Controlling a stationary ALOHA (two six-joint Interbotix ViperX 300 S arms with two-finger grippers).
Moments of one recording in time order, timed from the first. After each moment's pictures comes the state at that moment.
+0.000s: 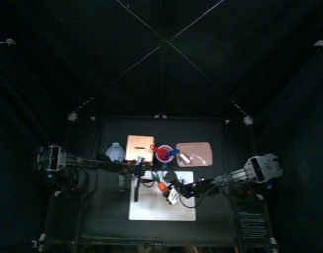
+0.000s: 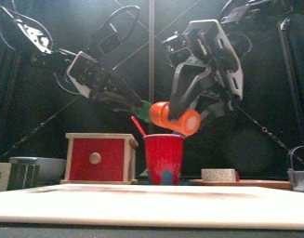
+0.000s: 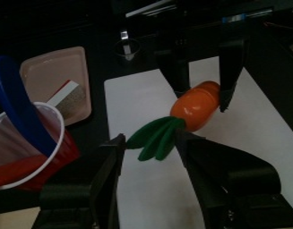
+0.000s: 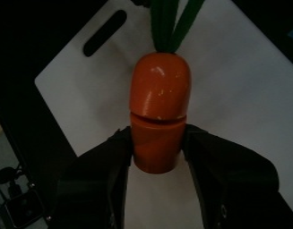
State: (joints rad) left arm 0.12 -0.09 0.83 0.59 -0.39 -0.31; right arm 0.20 0.01 0.57 -0.60 0.34 1.42
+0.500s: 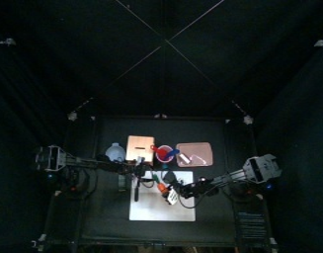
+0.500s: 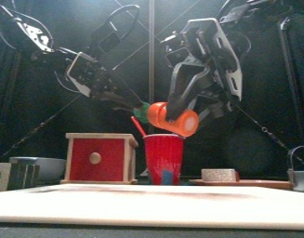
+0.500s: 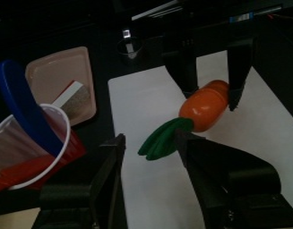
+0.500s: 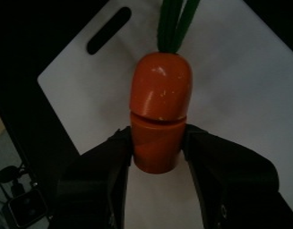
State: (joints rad) left arm 0.12 -0.10 0.83 0.60 -0.35 -0.30; right arm 0.21 0.02 0.57 -0.59 0.33 1.42
